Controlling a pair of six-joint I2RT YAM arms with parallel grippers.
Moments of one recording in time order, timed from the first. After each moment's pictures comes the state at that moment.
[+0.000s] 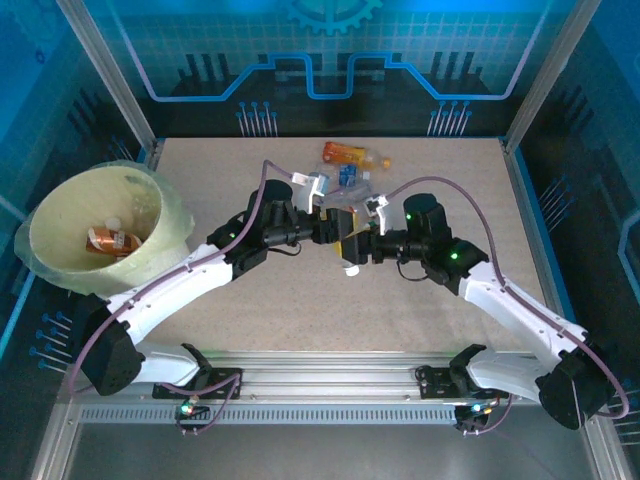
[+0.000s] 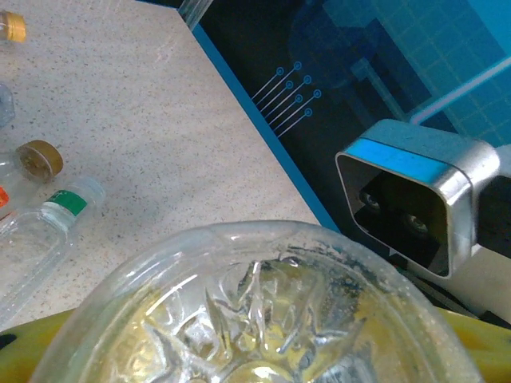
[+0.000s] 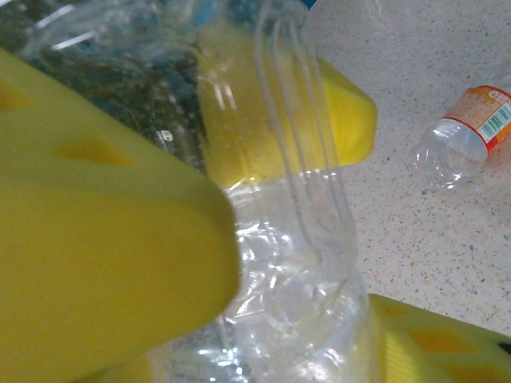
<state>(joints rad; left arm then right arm) -0.68 1.33 1.08 -0.07 0.35 -0.64 0.57 1.13 0.89 -0.24 -0.60 0.44</state>
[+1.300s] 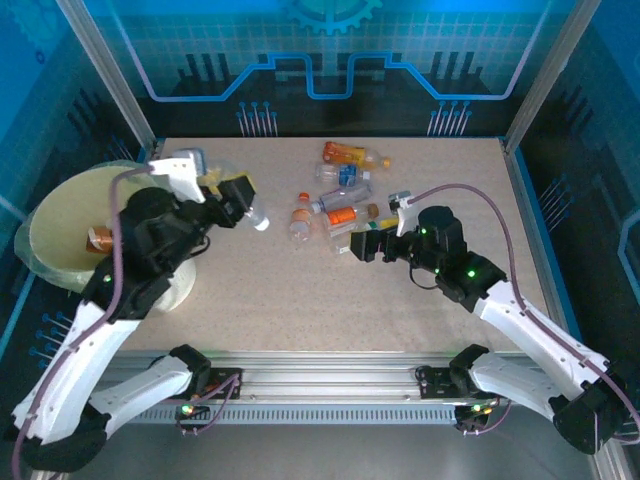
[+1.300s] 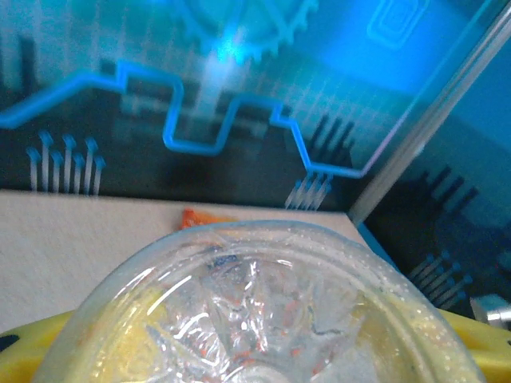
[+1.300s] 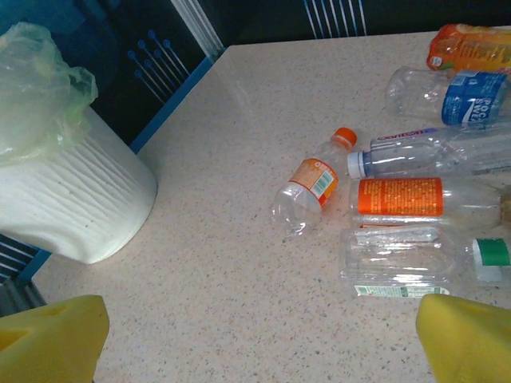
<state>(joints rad) -0.50 0.86 1.28 -0.52 -0.17 -0.40 0.58 0.96 0.83 -0.26 -0.18 0.40</state>
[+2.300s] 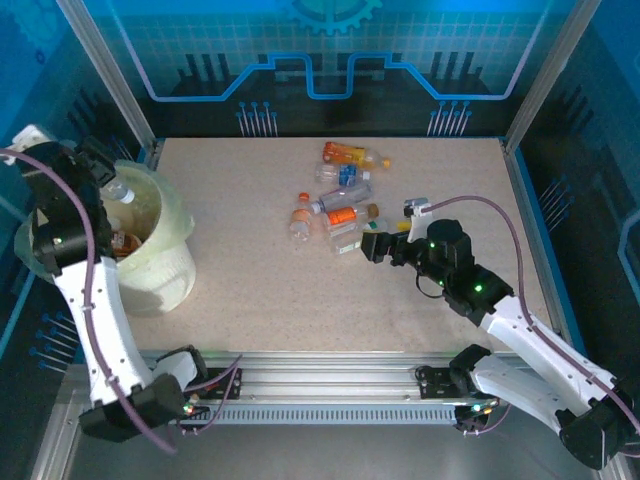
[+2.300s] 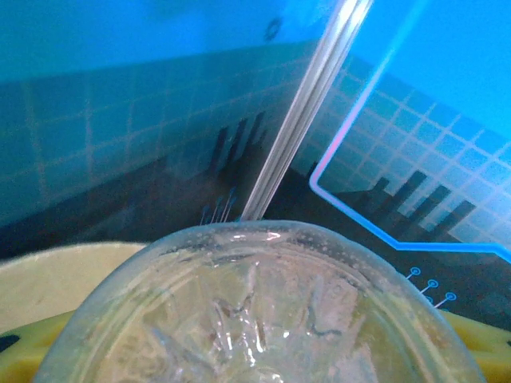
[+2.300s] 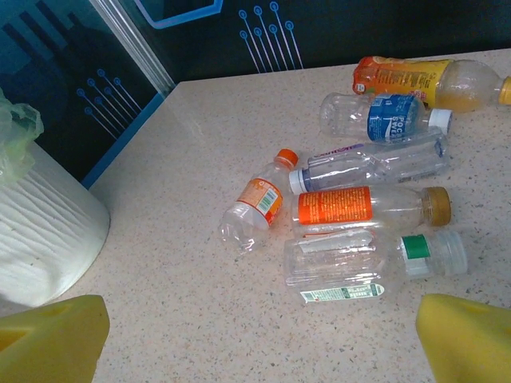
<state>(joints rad) 0.51 1.09 1.48 -0.66 -0.06 -0.42 0.58 0.86 0.73 -0.23 -0.02 0.41</state>
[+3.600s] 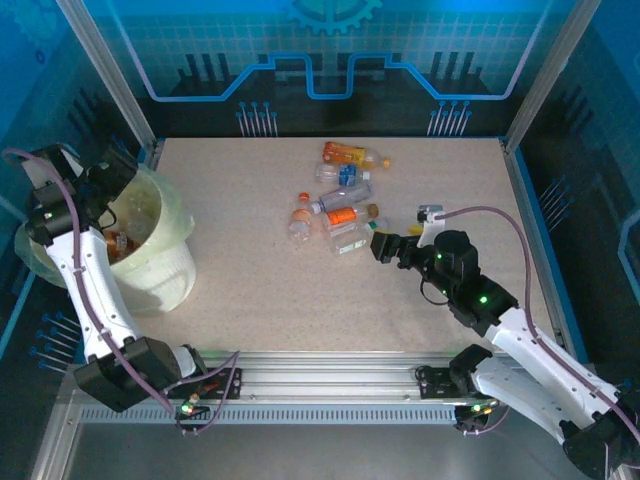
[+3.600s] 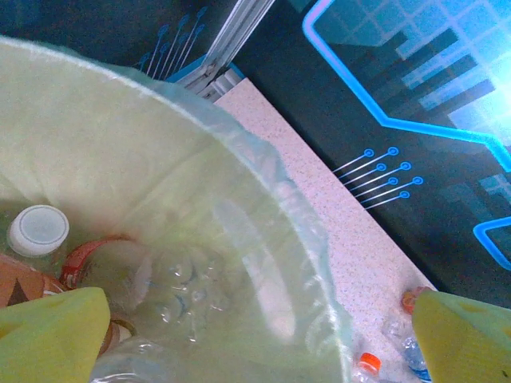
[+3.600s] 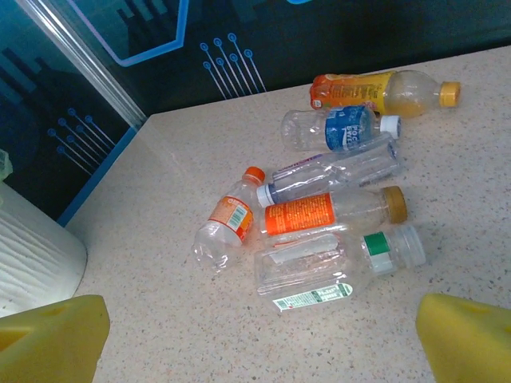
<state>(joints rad) 0.58 1.23 1.48 -0.85 0.28 -0.51 0.57 0.77 0.64 -0.20 0.08 0.49</state>
